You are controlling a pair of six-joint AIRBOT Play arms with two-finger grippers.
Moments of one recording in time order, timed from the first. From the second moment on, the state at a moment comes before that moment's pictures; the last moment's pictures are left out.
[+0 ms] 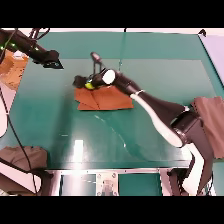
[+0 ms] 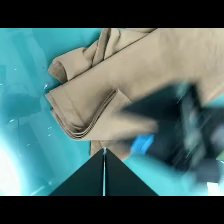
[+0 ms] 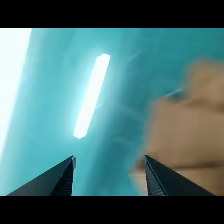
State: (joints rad) left arm 0.04 -1.75 2.04 1.07 -1.61 -1.28; right arm 0.62 -1.98 1.87 -0.91 0.68 1.74
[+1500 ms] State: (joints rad) left arm 0.04 -1.75 2.04 1.17 -1.64 -1.33; right arm -0.15 -1.71 1.81 -0.56 1.25 1.48
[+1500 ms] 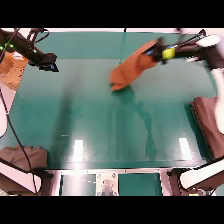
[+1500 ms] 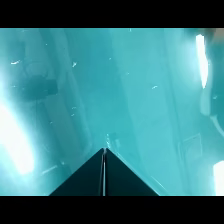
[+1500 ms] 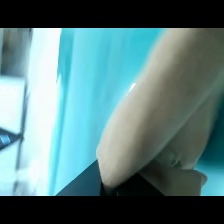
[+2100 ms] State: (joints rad) left arm 0.04 -1.75 2.04 1.17 -1.65 -1.35; right arm -0.88 -1.44 1.85 -1.05 1.54 1.72
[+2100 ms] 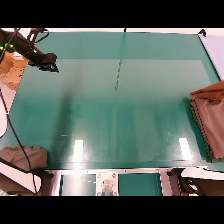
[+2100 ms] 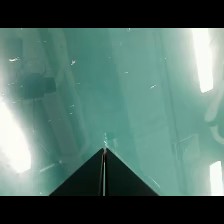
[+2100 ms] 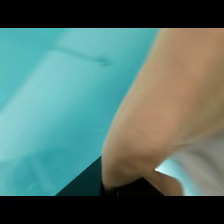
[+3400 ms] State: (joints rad) left arm -0.01 -1.75 2.04 1.03 -1.72 -1.40; right arm -0.73 -1.24 1.38 -1.45 1.63 1.80
